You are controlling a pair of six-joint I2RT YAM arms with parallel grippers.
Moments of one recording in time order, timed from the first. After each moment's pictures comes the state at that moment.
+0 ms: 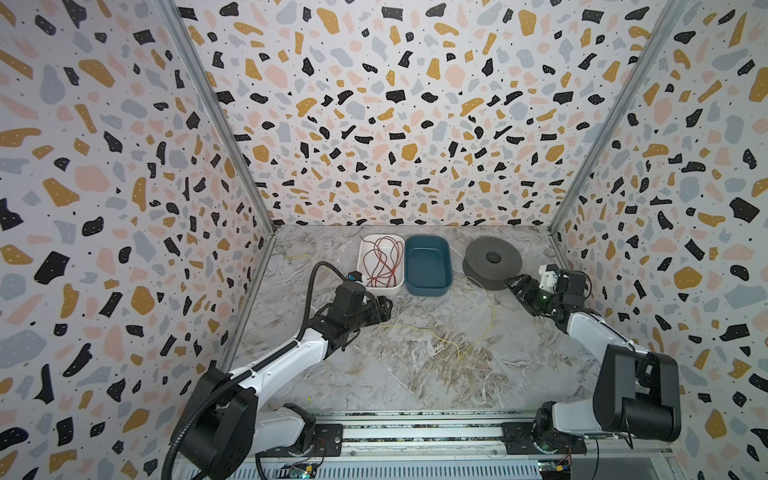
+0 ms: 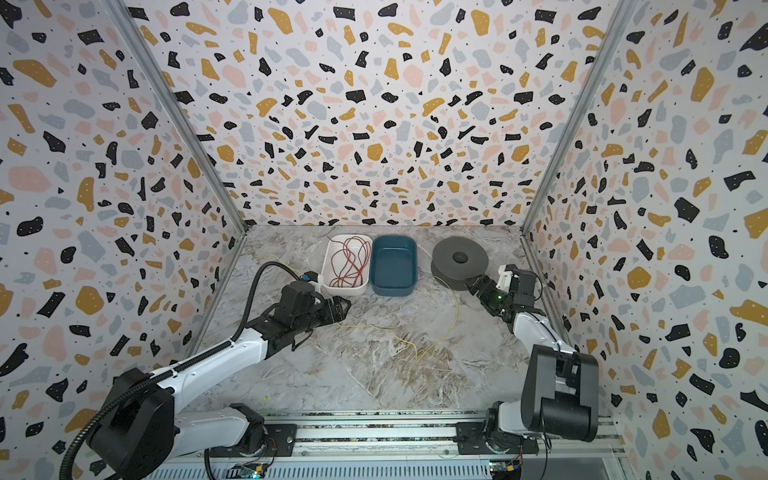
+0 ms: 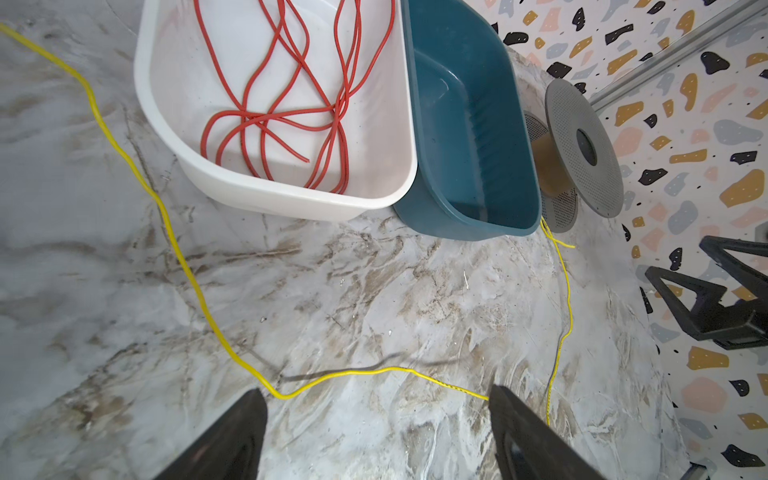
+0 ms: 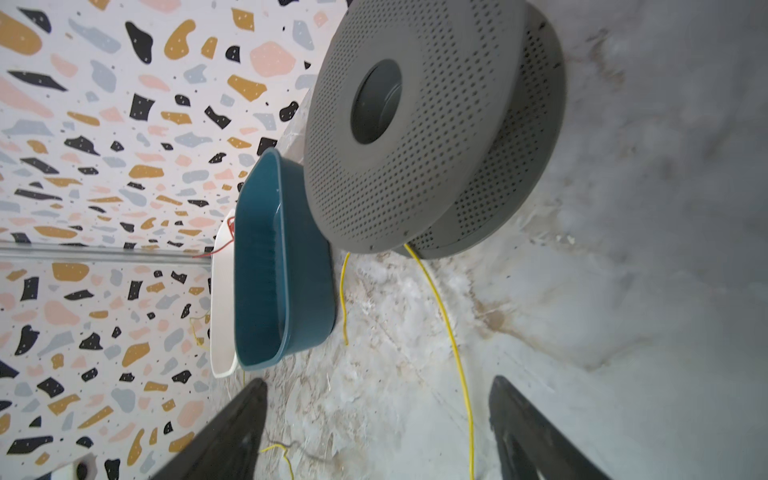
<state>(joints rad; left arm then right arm) -0.50 1.25 0.70 -0.12 0.10 -0.63 -0.18 1.43 0.71 0.03 -0.61 0.65</state>
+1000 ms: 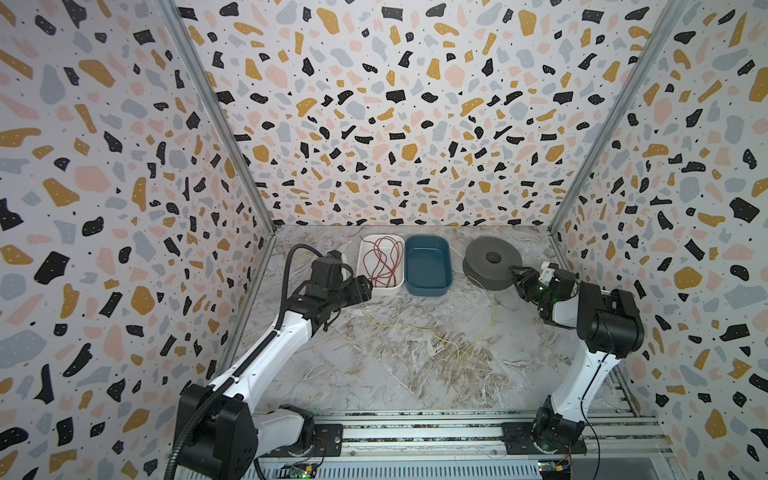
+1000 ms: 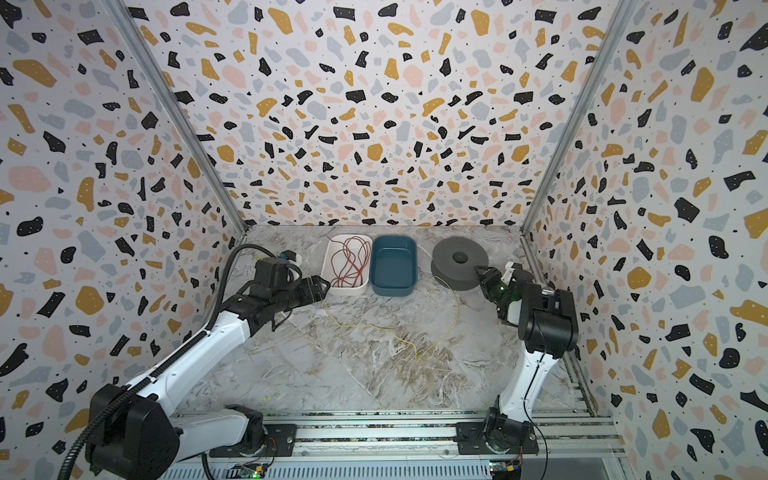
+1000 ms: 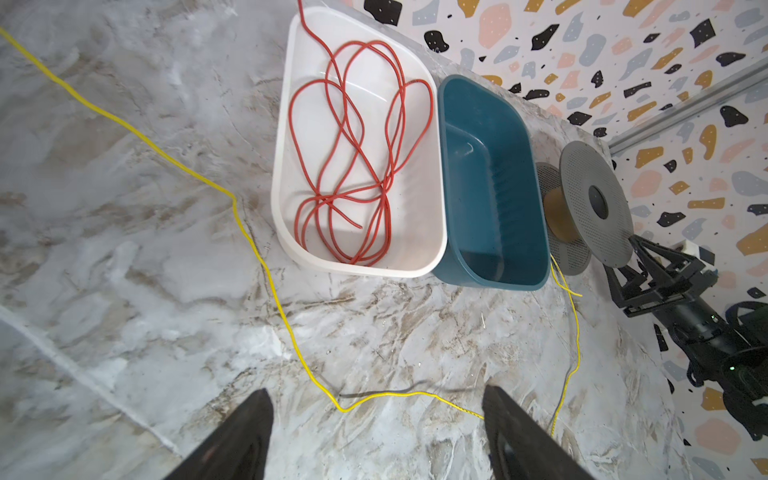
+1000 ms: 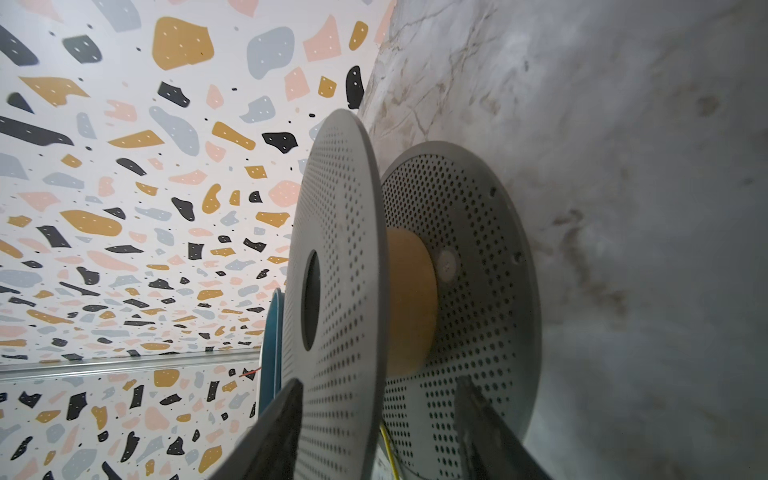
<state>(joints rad) -0.28 1.24 0.92 -0.40 0.17 -0.50 -0.24 1.99 0.82 0.81 -0.67 1.01</state>
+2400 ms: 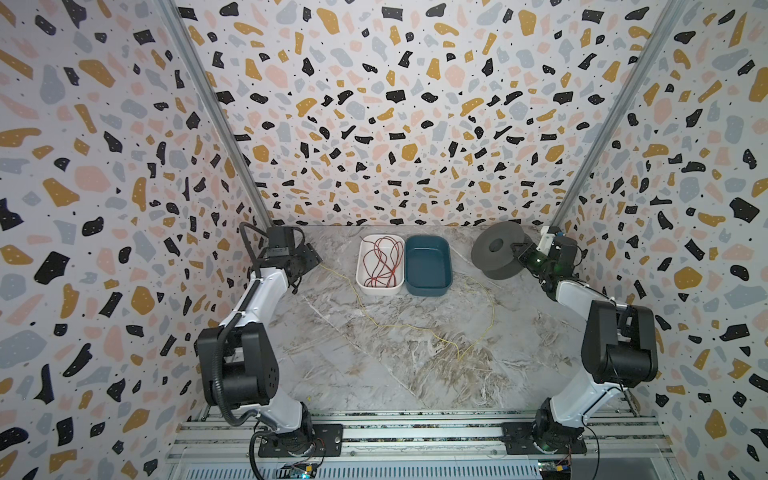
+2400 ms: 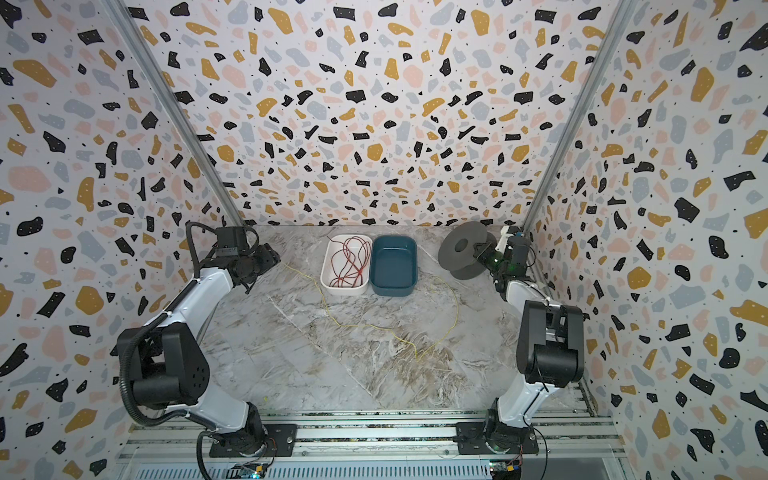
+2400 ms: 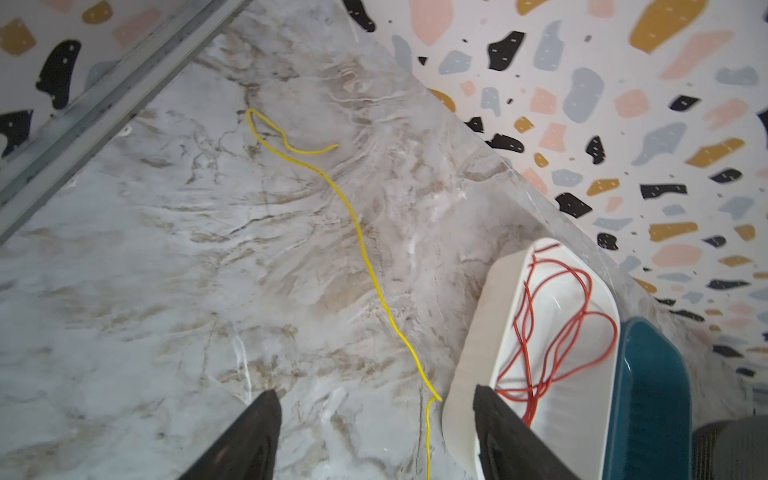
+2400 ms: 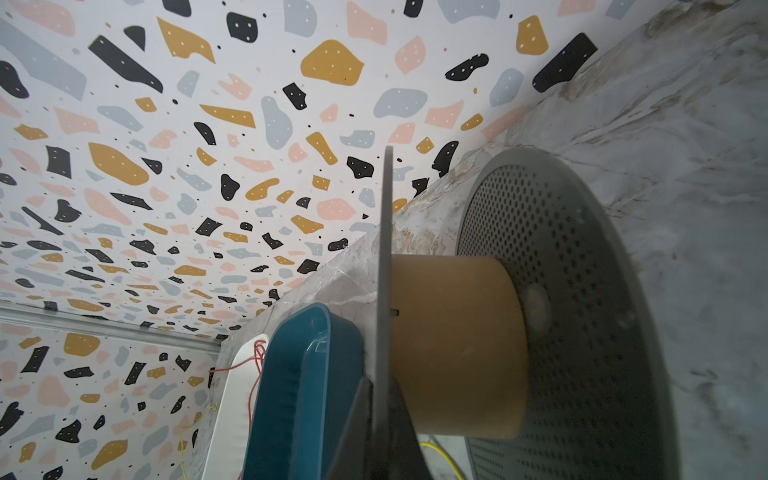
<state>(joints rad) 0.13 1.63 1.24 -0.42 0.10 -0.55 -0.11 1.68 1.06 0.26 -0.45 0.65</state>
